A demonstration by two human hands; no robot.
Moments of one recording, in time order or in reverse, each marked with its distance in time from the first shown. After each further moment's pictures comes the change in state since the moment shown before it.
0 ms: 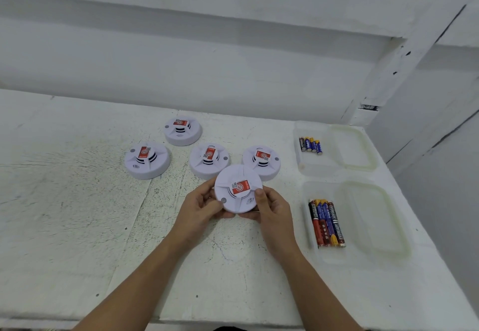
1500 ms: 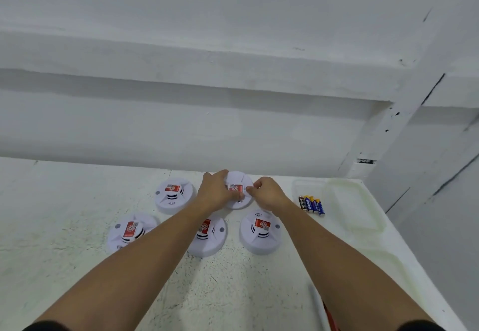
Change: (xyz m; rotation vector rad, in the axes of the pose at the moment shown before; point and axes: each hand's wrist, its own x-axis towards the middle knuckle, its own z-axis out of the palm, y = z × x) left_hand 0.212 0.061 0.007 1.028 0.054 -0.055; right_hand 0.212 -0.070 0.012 -0.818 -0.116 0.103
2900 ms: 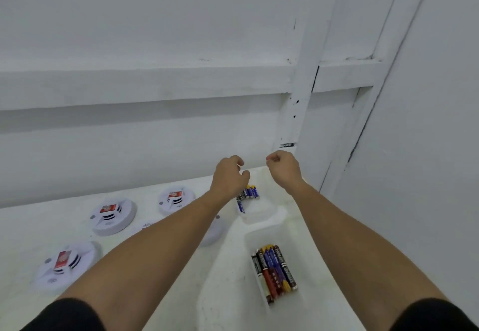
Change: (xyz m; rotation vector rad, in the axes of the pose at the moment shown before) left_hand -0.040 0.149 0.086 0.016 0.042 0.391; right_hand -0.082 0.074 -0.142 0.204 0.588 0.027
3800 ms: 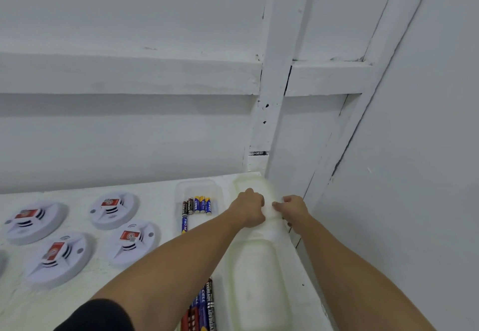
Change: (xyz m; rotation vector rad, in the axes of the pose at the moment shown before) left_hand 0.046 0.077 0.170 0.363 -0.491 0.003; right_hand 0.075 0.157 -0.077 0.097 -0.179 0.422
